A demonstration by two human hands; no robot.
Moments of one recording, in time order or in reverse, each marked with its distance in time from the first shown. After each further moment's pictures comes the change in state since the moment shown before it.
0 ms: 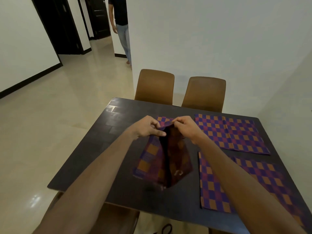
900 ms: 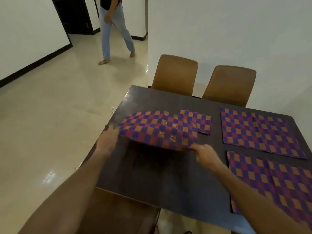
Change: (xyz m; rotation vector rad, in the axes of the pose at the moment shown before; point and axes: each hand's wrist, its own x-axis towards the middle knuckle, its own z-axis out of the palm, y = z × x) left_hand -0.089 -0.221 -0.119 0.892 0.460 -0.423; right_hand -0.004 0.081 0.111 -0.752 -0.127 -0.098
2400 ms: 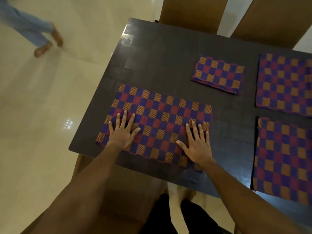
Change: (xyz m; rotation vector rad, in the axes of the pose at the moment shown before) left_hand -0.004 0.000 0.185 -0.056 -0.461 0.022; right_hand 0.013 -0.009 0.183 -0.037 -0.226 0.163
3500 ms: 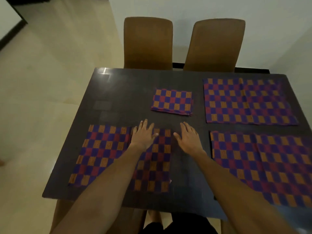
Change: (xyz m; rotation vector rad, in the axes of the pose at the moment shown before) left_hand 0.038 0.246 -0.090 0.097 0.036 0.287; right_hand 0.027 0.099 -0.134 0.277 0.134 0.149
